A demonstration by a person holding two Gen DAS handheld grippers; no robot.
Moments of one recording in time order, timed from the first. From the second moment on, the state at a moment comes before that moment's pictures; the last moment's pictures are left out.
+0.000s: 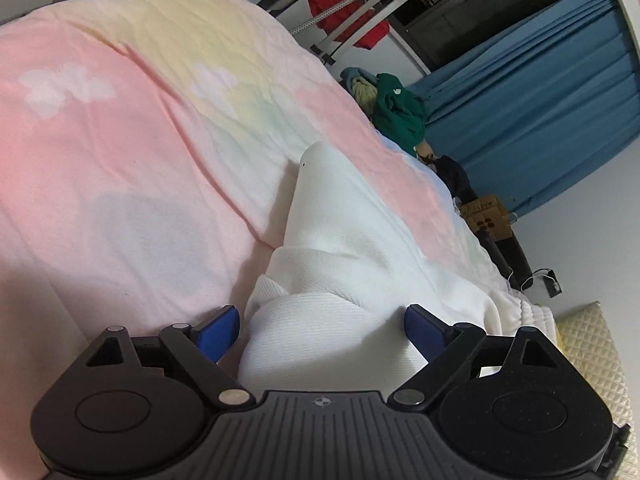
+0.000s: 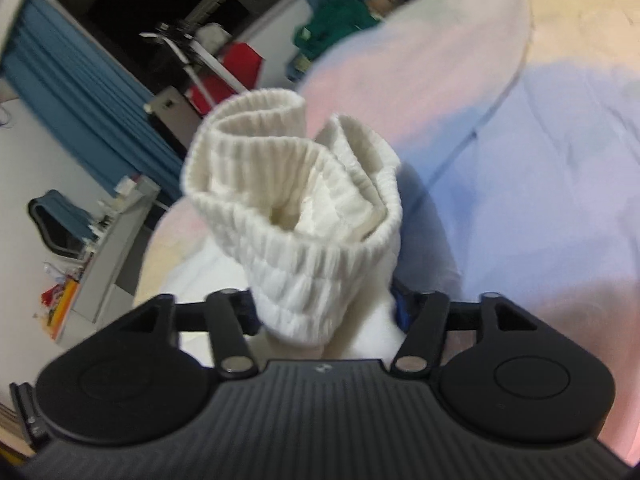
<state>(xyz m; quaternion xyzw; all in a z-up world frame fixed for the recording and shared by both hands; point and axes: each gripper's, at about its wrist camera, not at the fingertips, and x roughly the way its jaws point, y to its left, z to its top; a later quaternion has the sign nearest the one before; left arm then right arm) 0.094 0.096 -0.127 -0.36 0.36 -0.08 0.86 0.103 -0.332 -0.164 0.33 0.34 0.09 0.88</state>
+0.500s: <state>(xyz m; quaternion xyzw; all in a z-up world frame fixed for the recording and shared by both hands) 0.099 0.083 -0.124 -0.34 0.36 -0.07 0.86 0.100 -0.313 -0.158 0.25 0.34 0.08 0.90</state>
